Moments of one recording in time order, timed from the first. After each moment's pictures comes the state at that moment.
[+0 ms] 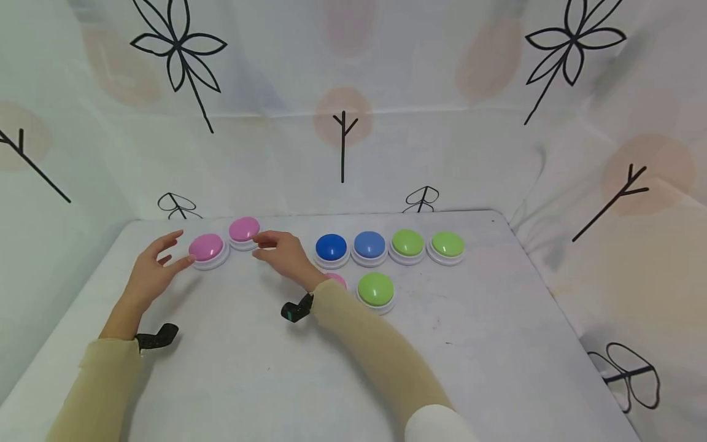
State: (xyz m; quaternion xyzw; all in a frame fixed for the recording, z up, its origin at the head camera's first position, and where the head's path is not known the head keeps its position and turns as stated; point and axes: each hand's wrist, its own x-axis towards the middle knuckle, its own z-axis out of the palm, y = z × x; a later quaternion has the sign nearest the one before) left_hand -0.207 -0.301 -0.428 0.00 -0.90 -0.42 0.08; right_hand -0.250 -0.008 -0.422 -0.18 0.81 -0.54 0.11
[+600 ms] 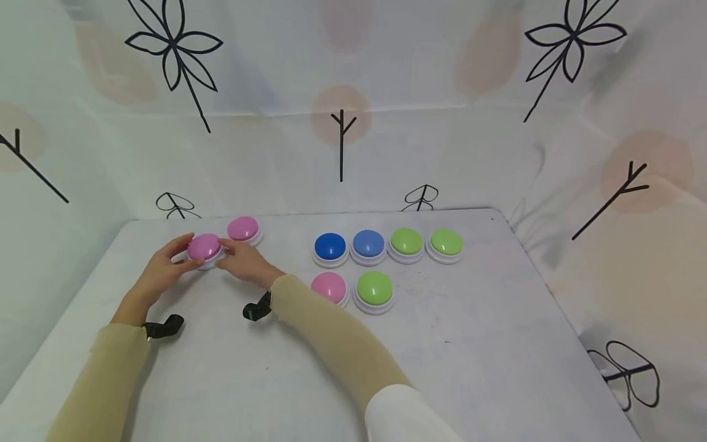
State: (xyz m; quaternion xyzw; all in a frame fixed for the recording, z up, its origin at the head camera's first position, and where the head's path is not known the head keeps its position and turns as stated) left_hand -0.234 -0.308 -0.446 0.00 -0.89 -0.45 -0.03; right_hand -0.263 -0.086 -0.444 -0.24 0.80 -0.52 0.19
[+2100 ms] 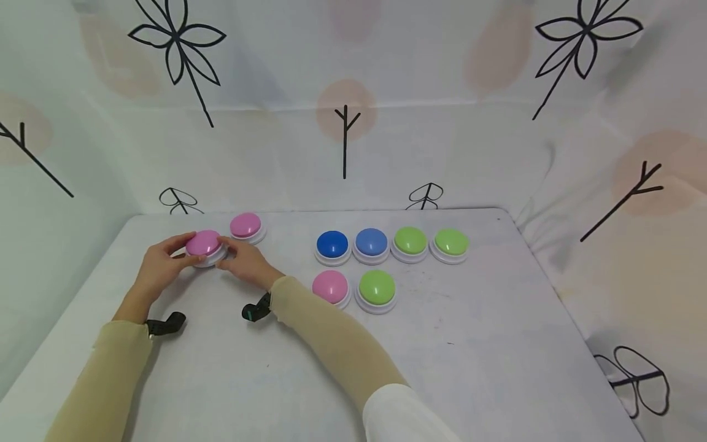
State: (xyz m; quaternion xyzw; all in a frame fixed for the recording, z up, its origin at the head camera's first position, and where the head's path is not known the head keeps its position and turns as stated) left_hand -0.226 -0.302 -0.443 0.05 -0.89 -0.45 0.01; right_hand -0.260 -0.091 -0.455 -0.23 0.79 -0.55 0.17
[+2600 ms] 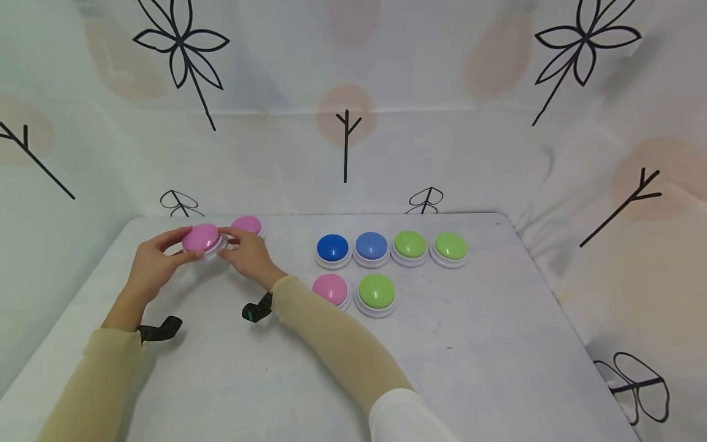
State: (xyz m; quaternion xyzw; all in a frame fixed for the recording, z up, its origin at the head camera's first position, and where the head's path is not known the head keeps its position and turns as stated) left_hand -0.210 -0.289 -0.413 0.03 -0.87 -0.49 0.06; right_hand -0.254 -0.083 -0.424 -0.21 0.81 -0.55 0.07
